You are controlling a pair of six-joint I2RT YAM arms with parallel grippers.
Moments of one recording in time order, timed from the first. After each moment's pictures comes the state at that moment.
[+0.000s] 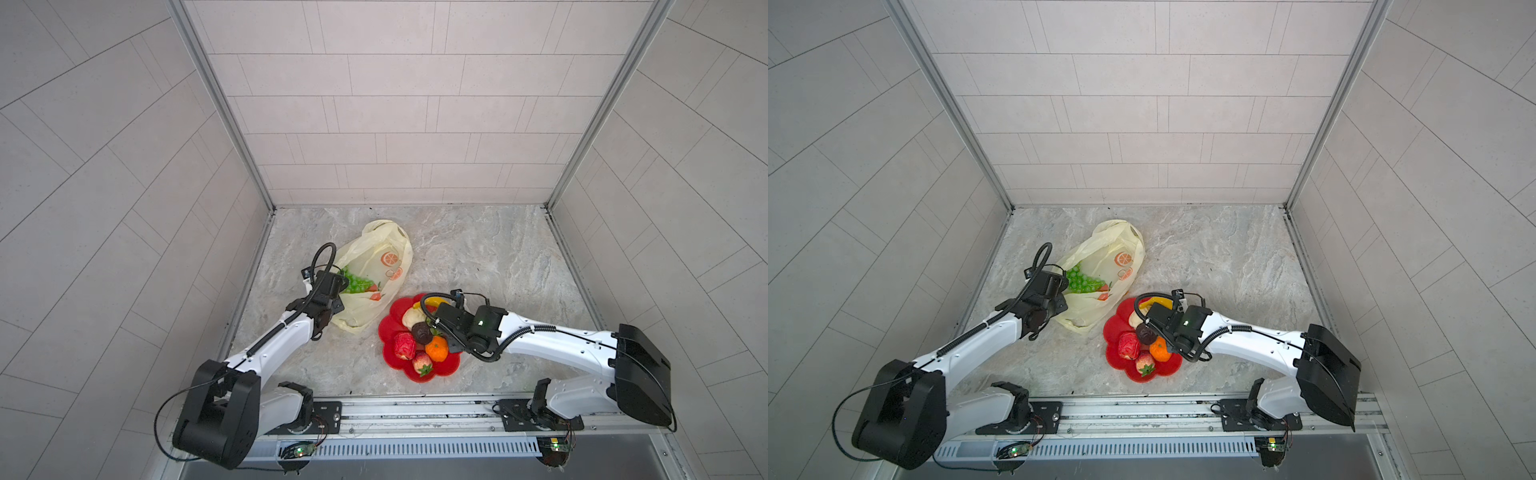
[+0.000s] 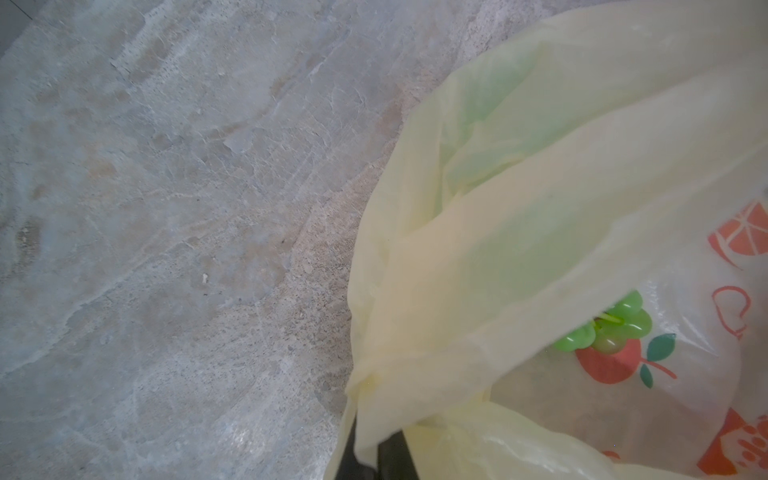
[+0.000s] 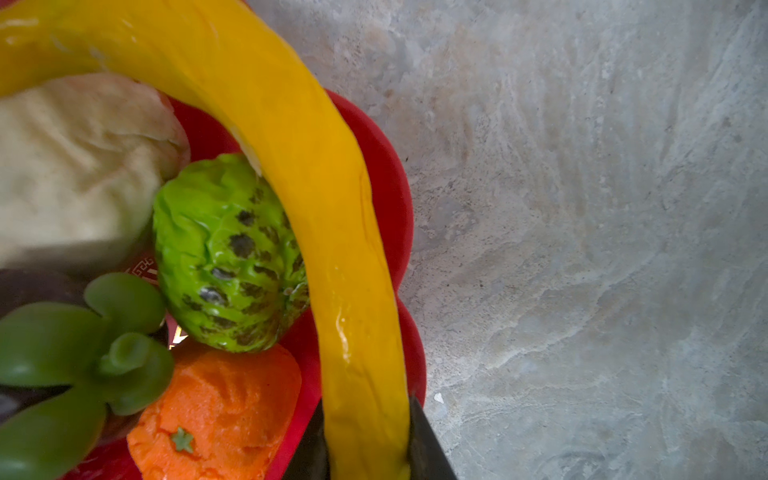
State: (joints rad) left arm -0.28 1.20 0.59 -0.40 -0.35 -0.68; right arm 0.99 1.36 0.88 -0.88 0.37 0.87
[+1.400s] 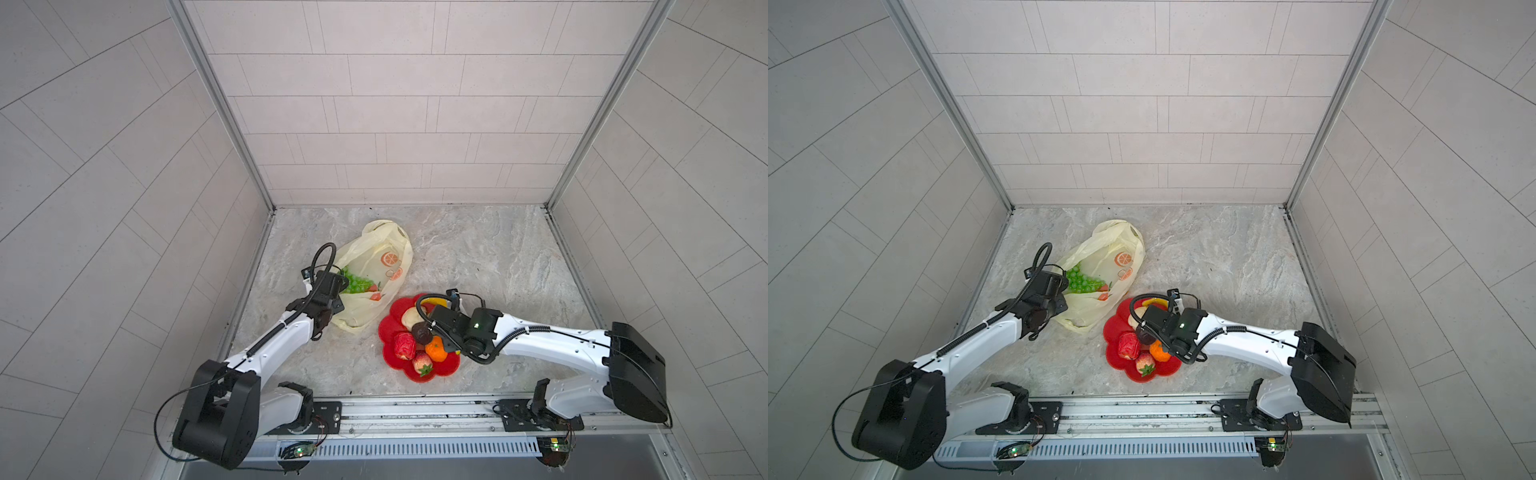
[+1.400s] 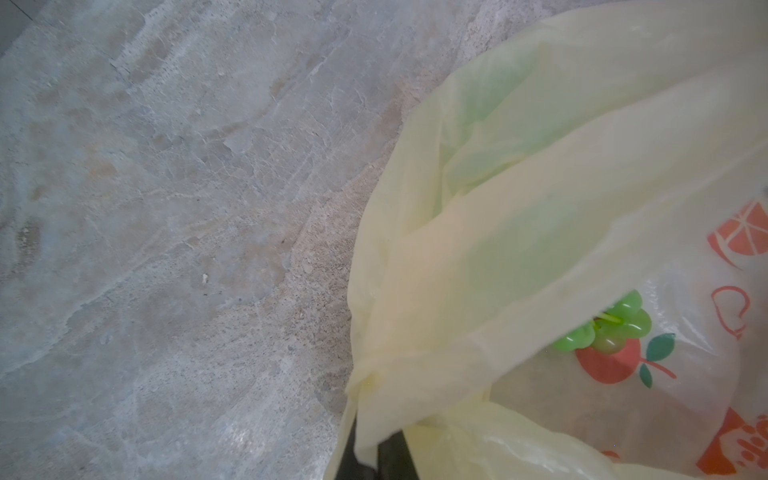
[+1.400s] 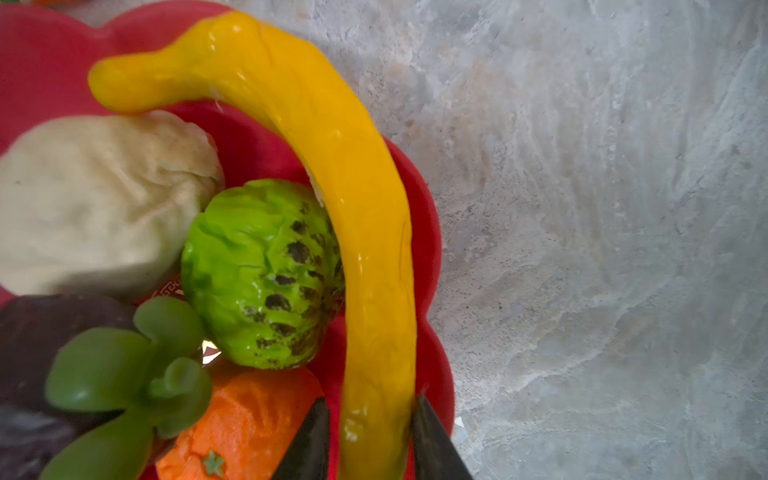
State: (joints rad) left arm -0.28 1.20 0.59 -0.40 -0.35 -0.68; right arm 1.02 1.42 0.88 -0.81 0.40 0.86
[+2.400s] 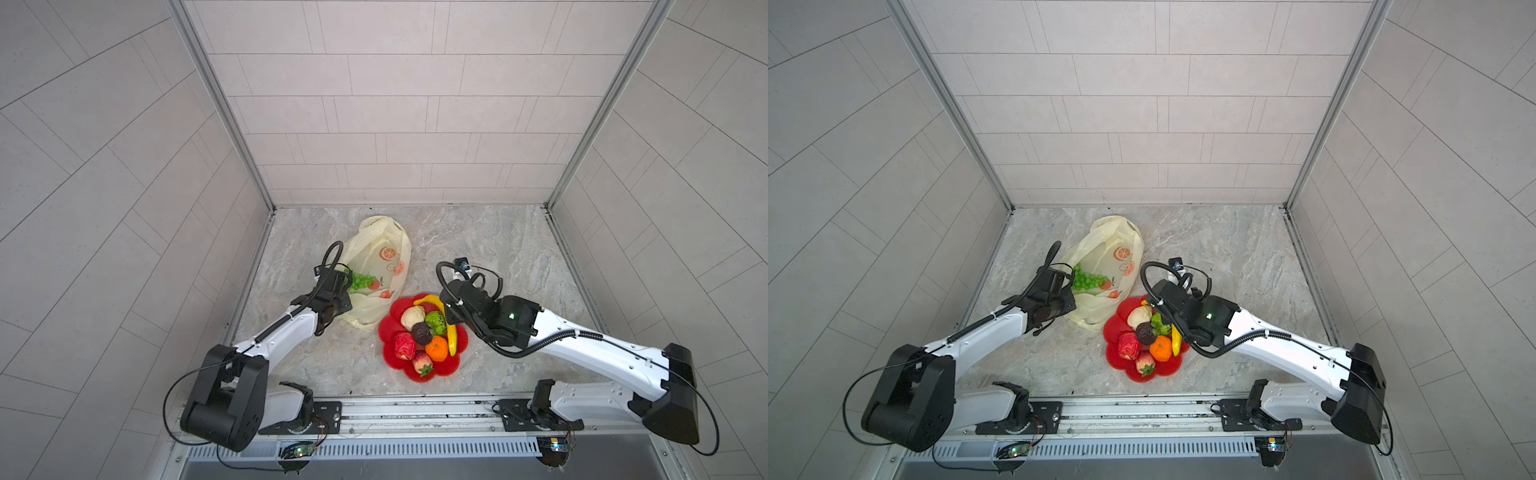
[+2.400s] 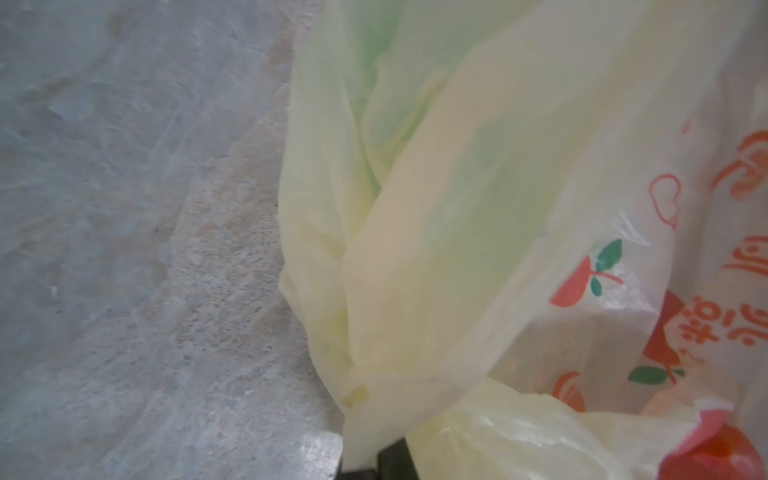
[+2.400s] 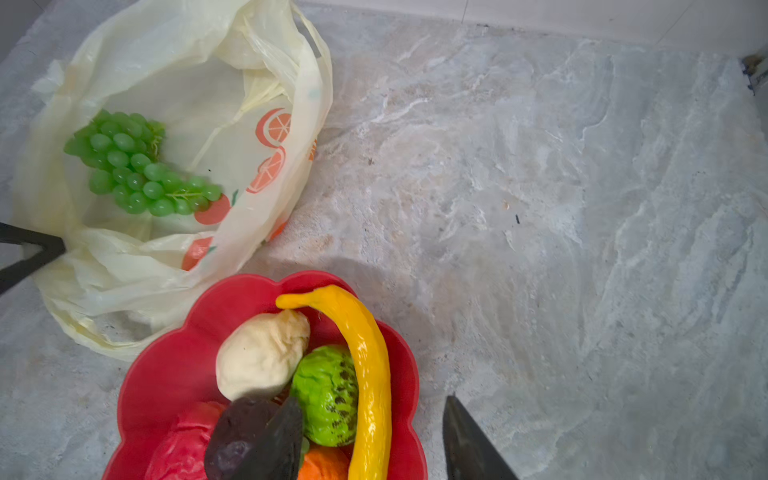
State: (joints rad) left arm -0.30 1.30 0.63 -0.33 -0.15 -0.60; right arm 0.95 1.24 1.07 -0.73 0.54 0.62
